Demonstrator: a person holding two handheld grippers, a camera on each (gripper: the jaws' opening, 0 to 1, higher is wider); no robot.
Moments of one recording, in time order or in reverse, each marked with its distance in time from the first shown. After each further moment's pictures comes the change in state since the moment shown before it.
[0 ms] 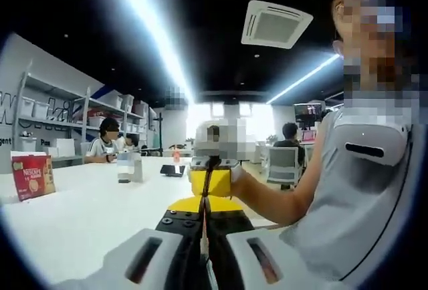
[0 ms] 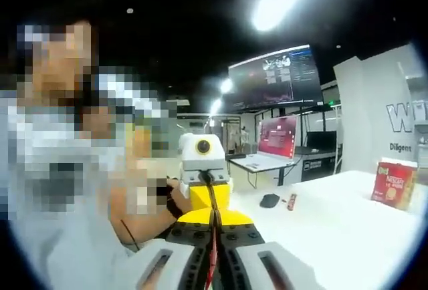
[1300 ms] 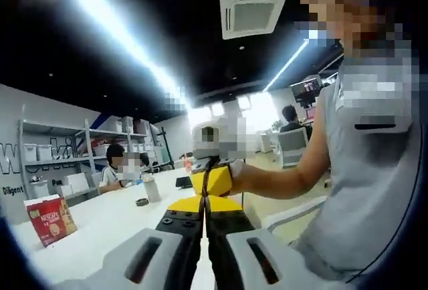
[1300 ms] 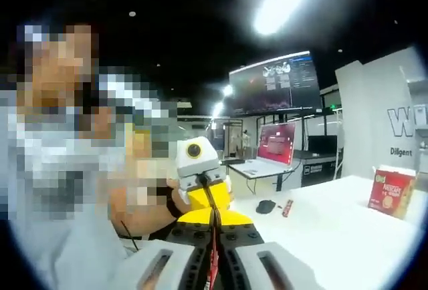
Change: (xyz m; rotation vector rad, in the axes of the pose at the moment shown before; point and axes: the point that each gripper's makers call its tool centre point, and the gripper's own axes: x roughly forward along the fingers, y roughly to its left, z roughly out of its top) left arm 0.016 0.007 0.022 0.243 -0.011 0.041; right arm -0.014 -0.015 0.021 -0.010 -0.013 0.011
